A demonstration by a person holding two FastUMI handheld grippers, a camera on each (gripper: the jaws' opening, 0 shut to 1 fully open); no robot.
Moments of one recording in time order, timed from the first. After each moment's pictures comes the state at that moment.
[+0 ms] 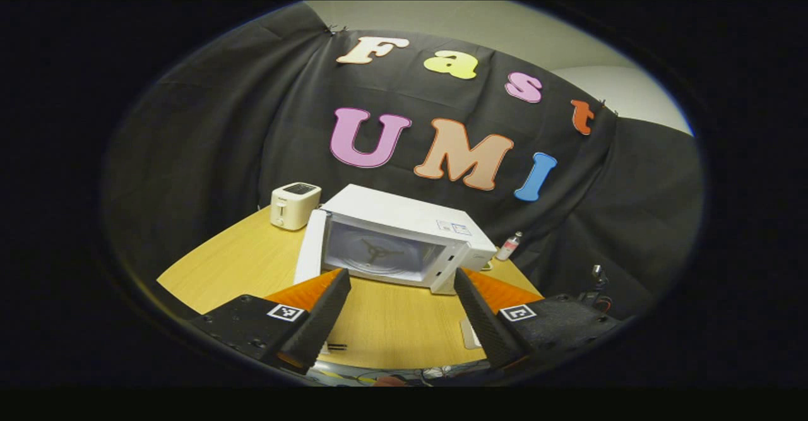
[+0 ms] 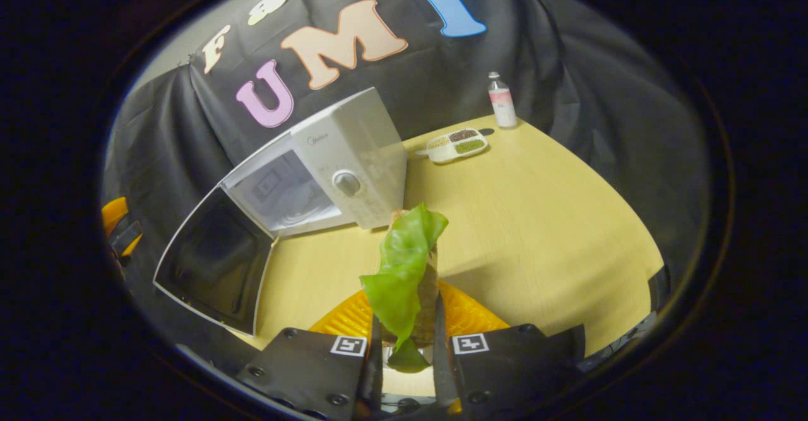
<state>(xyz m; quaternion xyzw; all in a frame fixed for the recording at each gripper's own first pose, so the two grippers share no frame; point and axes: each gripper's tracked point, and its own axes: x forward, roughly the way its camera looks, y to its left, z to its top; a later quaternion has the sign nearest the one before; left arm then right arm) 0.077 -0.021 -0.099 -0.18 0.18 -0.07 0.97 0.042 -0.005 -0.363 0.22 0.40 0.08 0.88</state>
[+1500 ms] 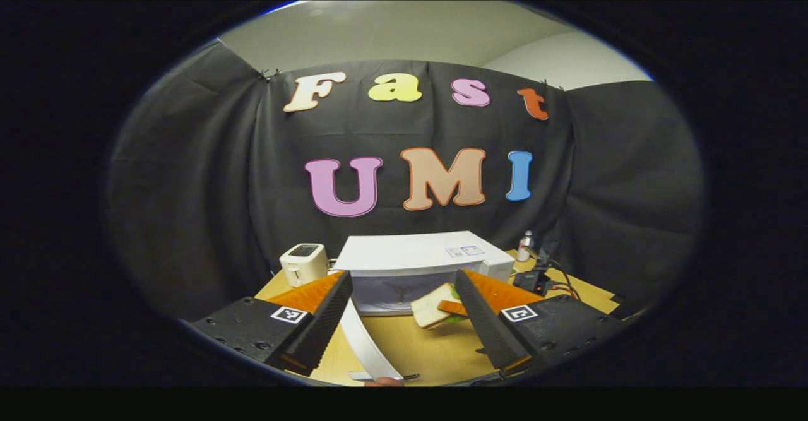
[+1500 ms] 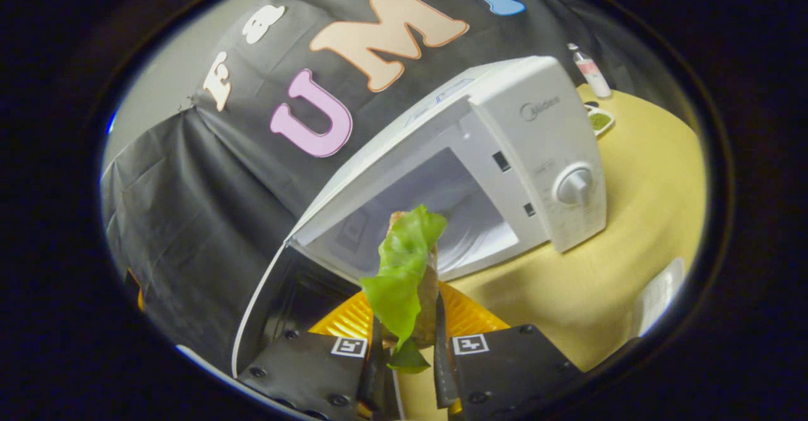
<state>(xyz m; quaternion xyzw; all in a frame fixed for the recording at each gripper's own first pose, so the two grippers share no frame) 0.095 0.016 -0.056 -0.02 0.09 -0.12 0.99 0.172 0.275 -0.321 0.39 0.35 0.11 0.85</state>
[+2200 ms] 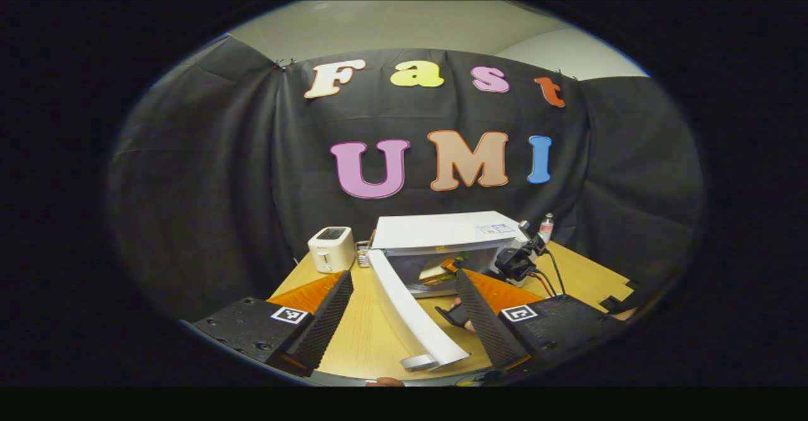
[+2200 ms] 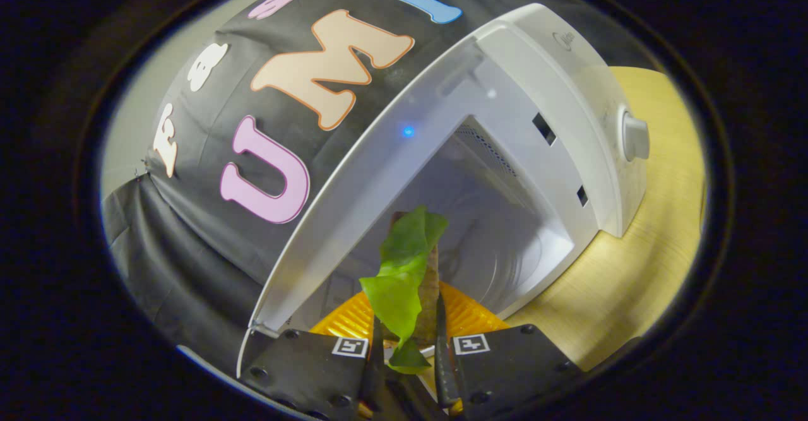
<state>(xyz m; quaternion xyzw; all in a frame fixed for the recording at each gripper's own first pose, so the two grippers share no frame) 0.080 0.089 -0.085 -0.01 0.14 -0.07 0.99 0.267 0.312 -0.354 0.47 0.26 -0.06 0.84</state>
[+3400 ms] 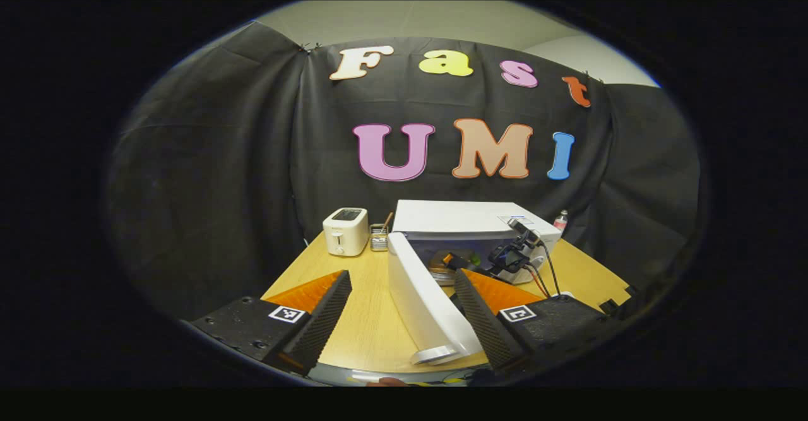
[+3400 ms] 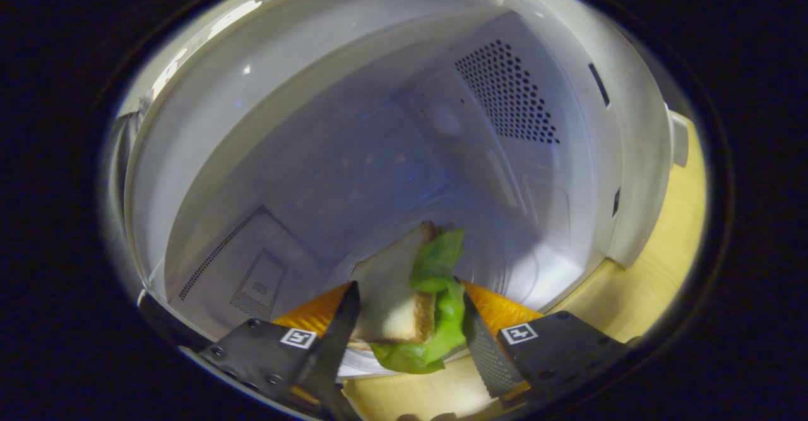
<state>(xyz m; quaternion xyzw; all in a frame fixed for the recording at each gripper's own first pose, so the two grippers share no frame) 0.077 0.110 -0.106 -0.04 0.18 -0.05 0.98 0.296 0.311 -0.424 0.32 0.30 -0.08 0.90</state>
